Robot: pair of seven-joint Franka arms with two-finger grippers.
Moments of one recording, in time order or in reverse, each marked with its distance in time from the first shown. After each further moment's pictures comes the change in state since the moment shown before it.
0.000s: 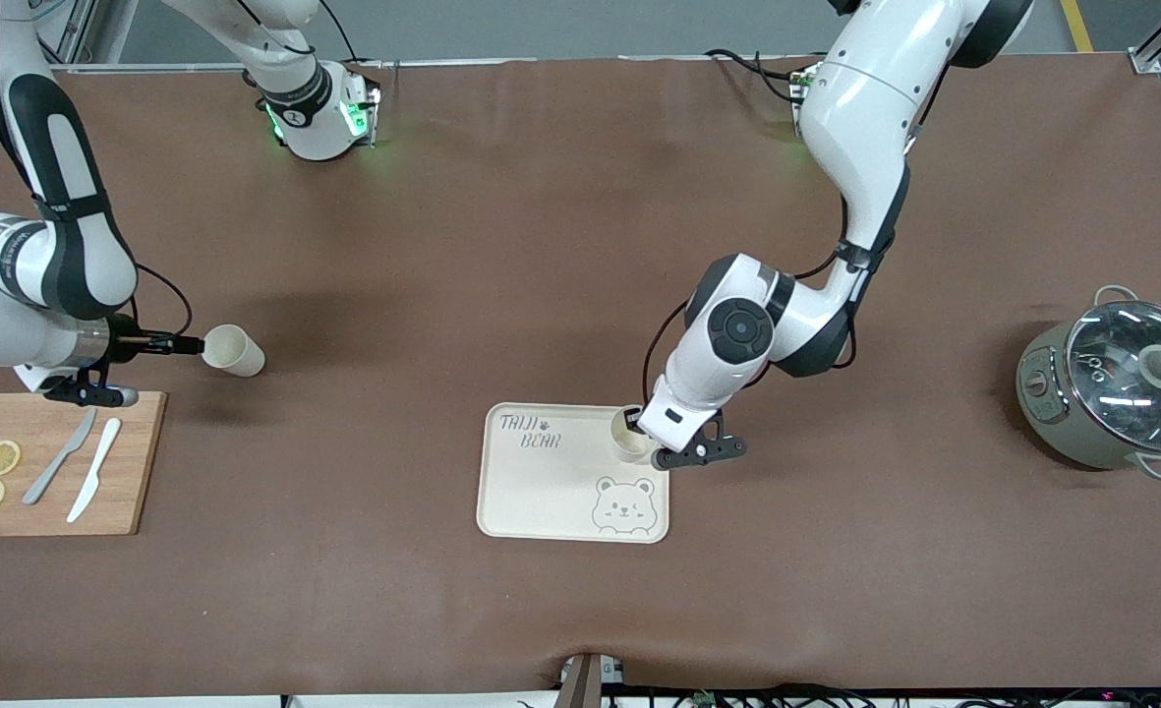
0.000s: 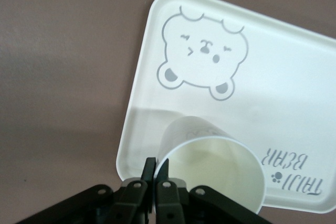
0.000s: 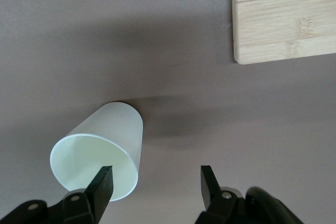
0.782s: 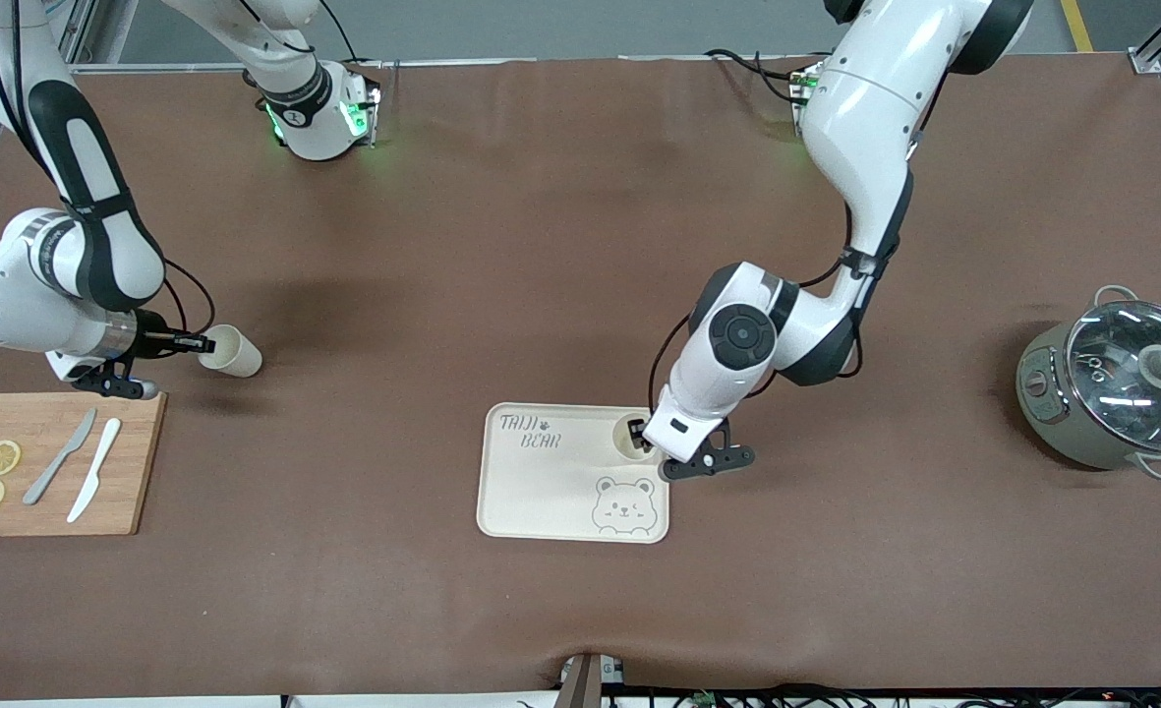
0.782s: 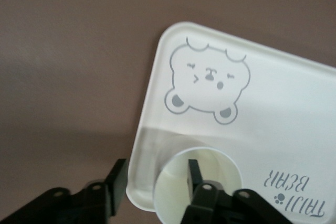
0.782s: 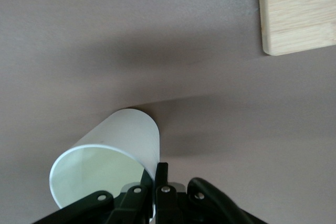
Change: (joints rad) left arm 0.021 -0.014 0.016 0.050 0.063 -0.026 -0.017; right arm 0.000 -0.017 0.004 -0.116 0.097 0.145 0.000
